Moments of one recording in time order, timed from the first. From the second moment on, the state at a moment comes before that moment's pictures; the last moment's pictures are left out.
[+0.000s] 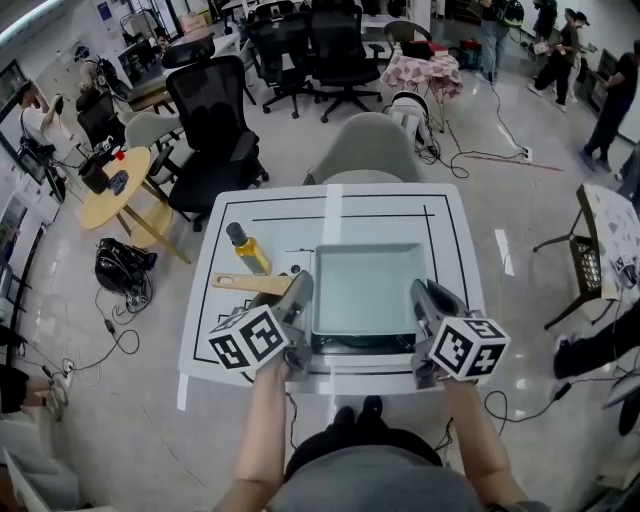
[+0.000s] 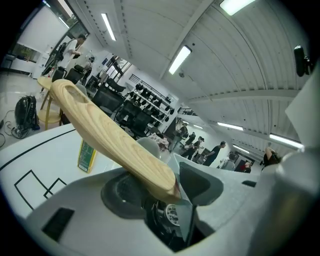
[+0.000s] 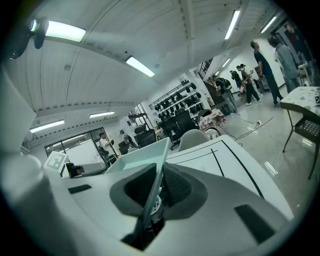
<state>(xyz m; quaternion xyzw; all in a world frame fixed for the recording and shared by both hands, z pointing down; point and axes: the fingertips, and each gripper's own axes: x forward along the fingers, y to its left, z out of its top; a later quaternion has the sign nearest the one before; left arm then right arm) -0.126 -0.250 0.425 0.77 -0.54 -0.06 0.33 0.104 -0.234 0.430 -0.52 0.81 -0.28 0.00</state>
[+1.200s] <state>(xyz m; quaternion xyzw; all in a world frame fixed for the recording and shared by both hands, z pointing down) -0.117 -0.227 0.329 0.82 -0.49 -0.14 0.25 0.111 -0.204 0.323 -0.53 0.83 -0.16 0.09</state>
